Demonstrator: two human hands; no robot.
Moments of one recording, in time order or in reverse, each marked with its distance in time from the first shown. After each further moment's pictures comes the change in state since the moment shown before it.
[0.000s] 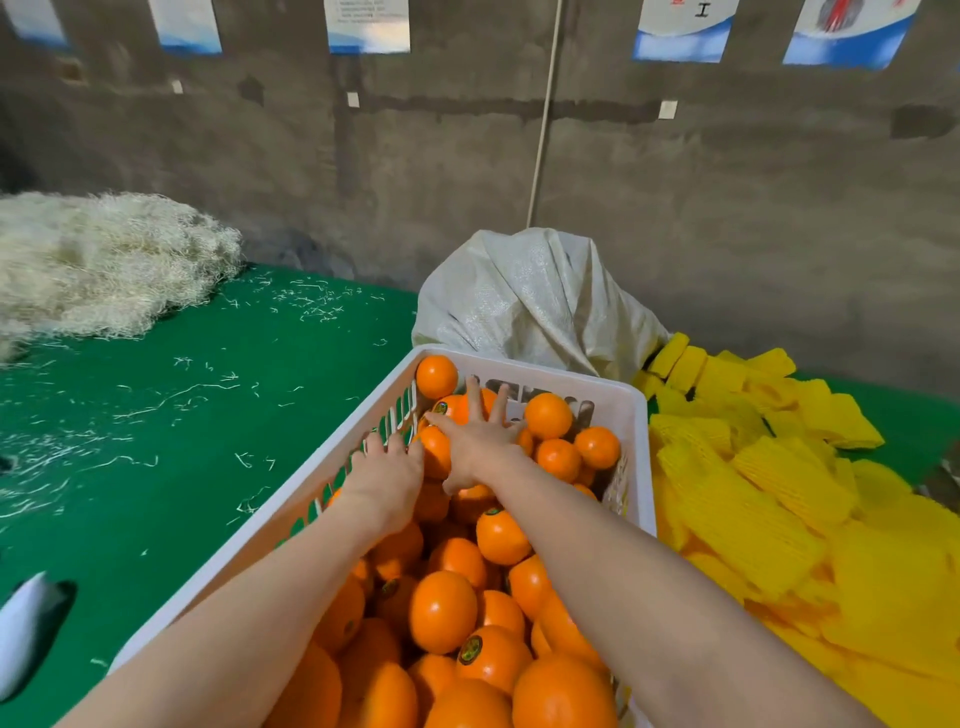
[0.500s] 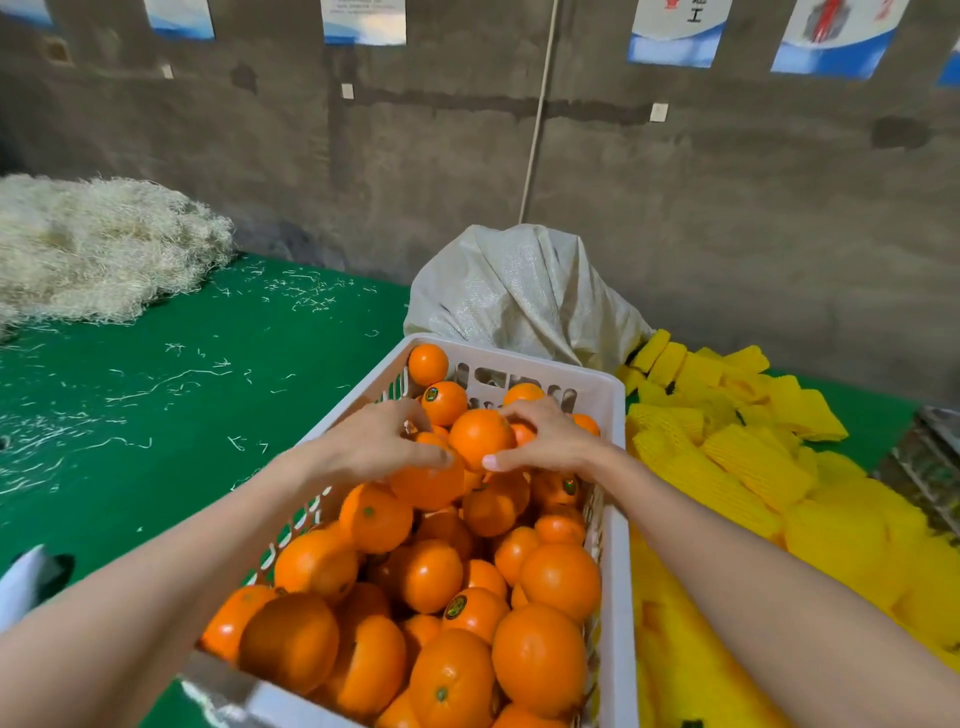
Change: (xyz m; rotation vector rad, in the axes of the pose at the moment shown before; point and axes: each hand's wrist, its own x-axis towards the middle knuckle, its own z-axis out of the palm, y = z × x) left_hand -0.048 -0.025 -0.064 -0.878 -0.024 0.187; right_hand -0.079 0.080 -0.019 0.578 0.016 -0.048
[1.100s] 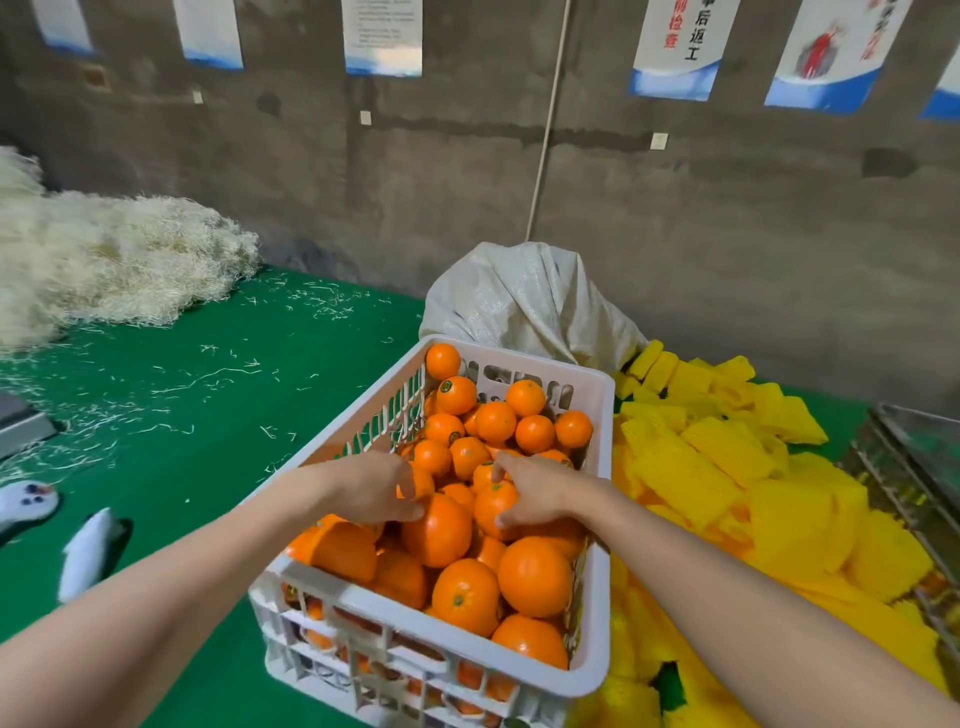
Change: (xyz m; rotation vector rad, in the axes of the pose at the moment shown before) left_hand -0.080 -0.008 0.009 0.483 -0.351 0.047; right_hand -0.076 -0.030 0.042 -0.462 -0.185 -0.090
